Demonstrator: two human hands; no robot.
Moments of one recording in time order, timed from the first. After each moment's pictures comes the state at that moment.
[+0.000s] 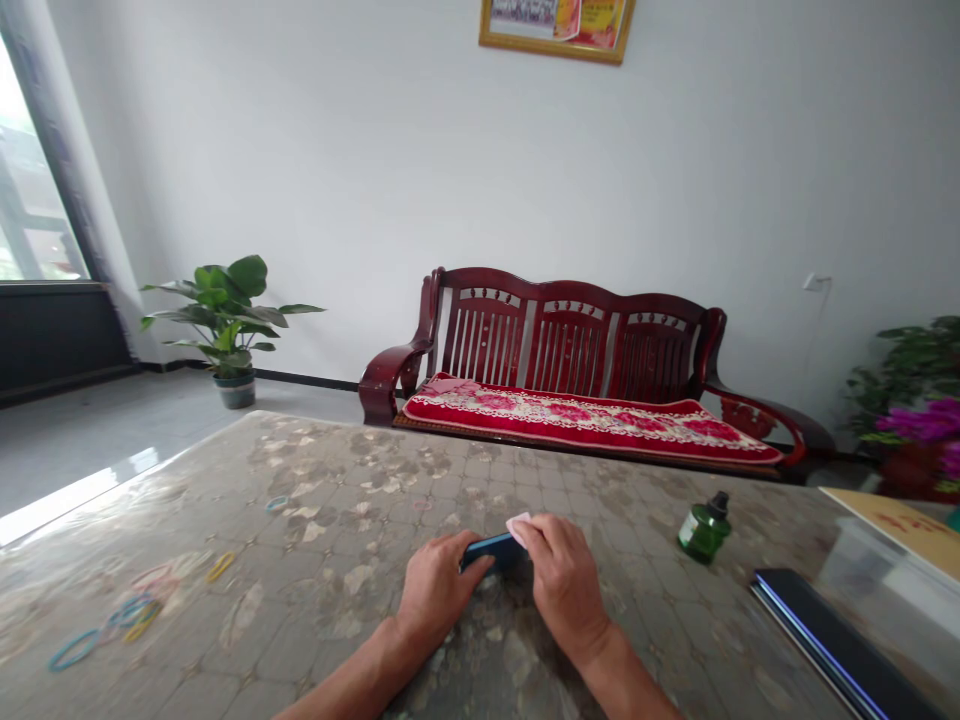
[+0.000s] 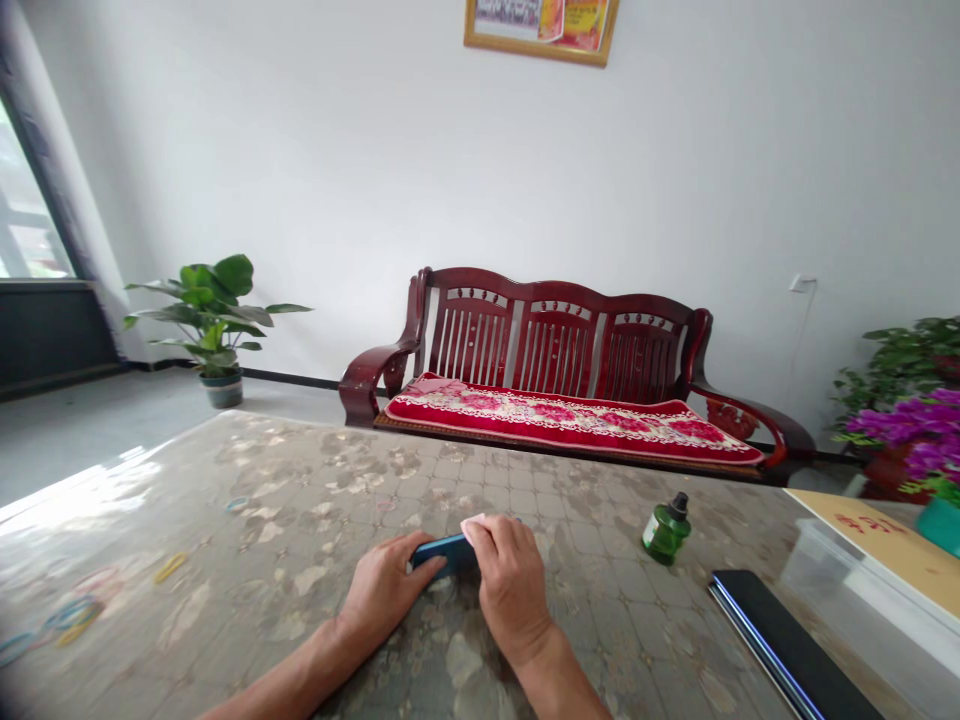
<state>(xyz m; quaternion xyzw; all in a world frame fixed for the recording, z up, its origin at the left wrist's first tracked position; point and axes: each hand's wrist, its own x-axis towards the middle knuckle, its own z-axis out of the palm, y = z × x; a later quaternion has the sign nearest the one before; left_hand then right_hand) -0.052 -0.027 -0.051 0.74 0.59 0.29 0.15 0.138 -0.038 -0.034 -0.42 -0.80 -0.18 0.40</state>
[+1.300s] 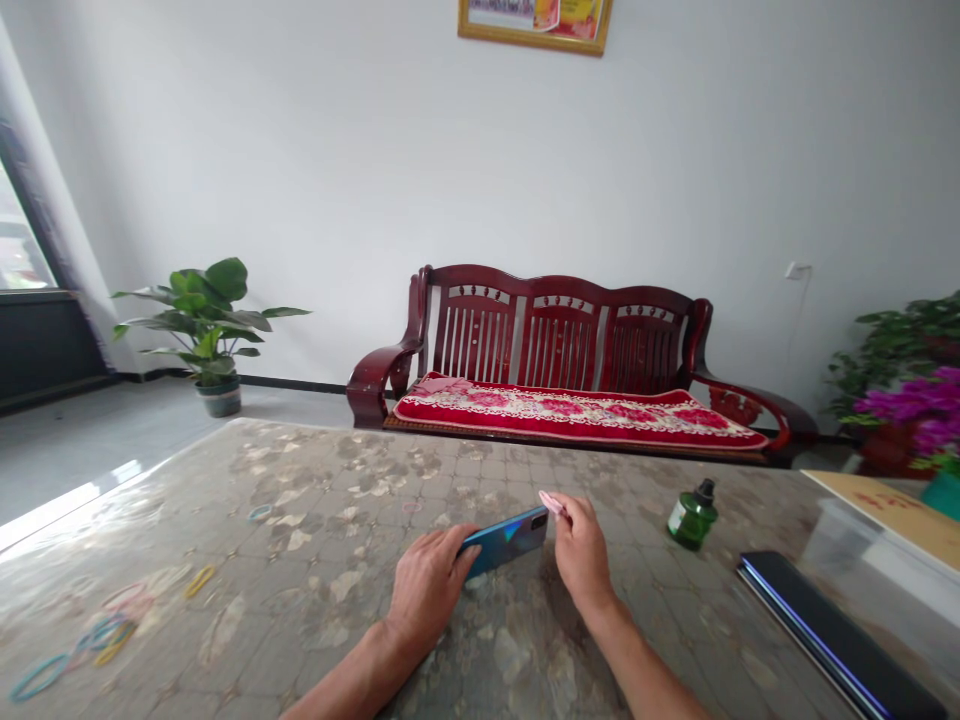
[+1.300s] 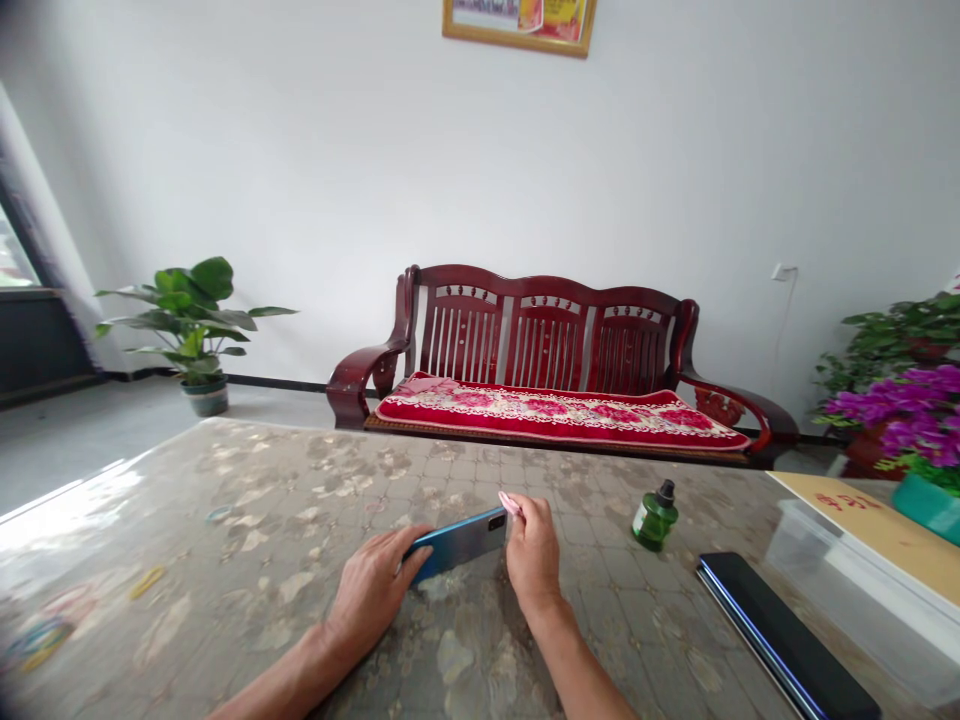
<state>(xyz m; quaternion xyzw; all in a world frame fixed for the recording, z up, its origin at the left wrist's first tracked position) -0.054 -0.028 -0.052 0.79 0.53 0.31 0.04 0.178 0.007 -0.065 -0.54 -0.62 0.01 0.57</state>
